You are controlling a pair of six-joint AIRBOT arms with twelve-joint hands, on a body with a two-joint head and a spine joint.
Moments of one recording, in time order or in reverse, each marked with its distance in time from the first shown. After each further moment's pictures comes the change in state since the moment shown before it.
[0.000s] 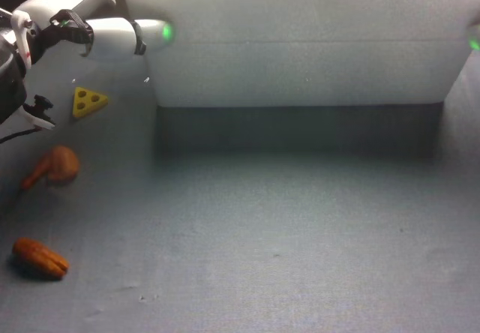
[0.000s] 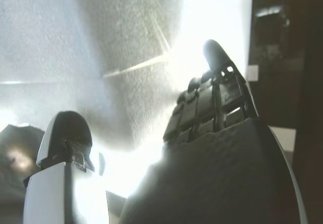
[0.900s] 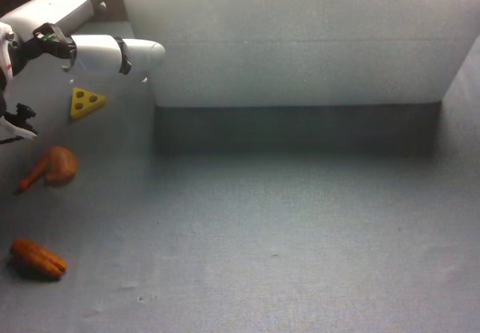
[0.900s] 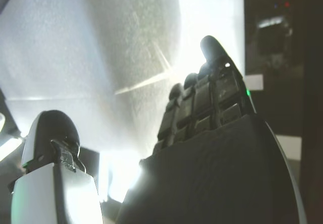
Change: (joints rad) left arm 0.036 0.063 -0.061 -0.005 -0.036 0.013; right arm 0.022 0.084 -0.079 -0.032 0.025 -0.019
